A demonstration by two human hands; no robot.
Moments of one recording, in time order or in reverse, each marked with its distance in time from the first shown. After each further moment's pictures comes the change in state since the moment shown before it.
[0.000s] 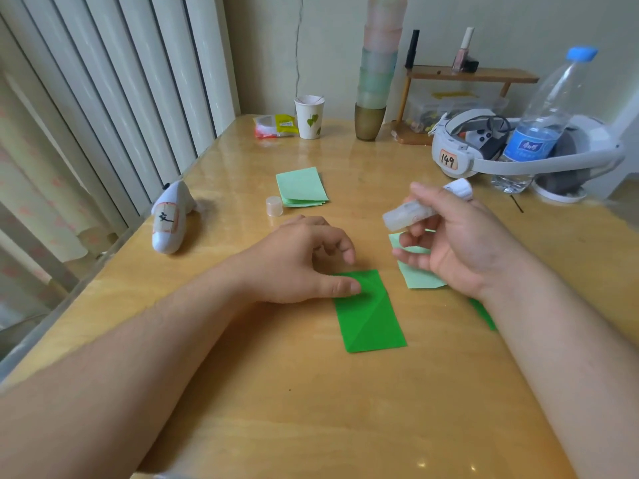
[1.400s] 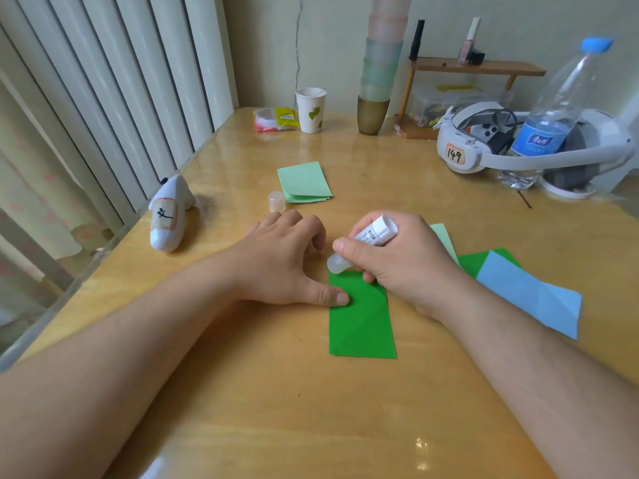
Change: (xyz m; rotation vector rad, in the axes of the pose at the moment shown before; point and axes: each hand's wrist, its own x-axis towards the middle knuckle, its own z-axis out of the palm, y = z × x) left_hand -0.007 -0.019 -0.007 0.290 -0.094 -0.203; right_hand 0.001 0.043 0.040 -0.642 -0.065 -0.277
